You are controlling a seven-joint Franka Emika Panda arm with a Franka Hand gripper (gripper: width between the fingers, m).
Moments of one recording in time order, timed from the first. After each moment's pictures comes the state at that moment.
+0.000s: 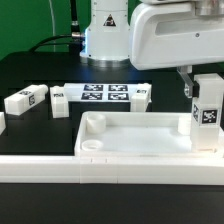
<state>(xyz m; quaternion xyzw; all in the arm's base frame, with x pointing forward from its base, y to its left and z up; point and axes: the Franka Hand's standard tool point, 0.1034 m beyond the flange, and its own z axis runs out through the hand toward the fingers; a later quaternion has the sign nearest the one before) 0.639 0.097 0.112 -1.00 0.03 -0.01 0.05</state>
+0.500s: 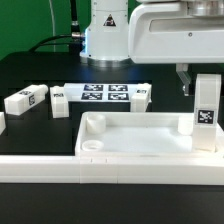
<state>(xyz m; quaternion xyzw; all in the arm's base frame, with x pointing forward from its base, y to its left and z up) 0.639 0.097 0.111 -0.97 0.22 0.00 0.05</state>
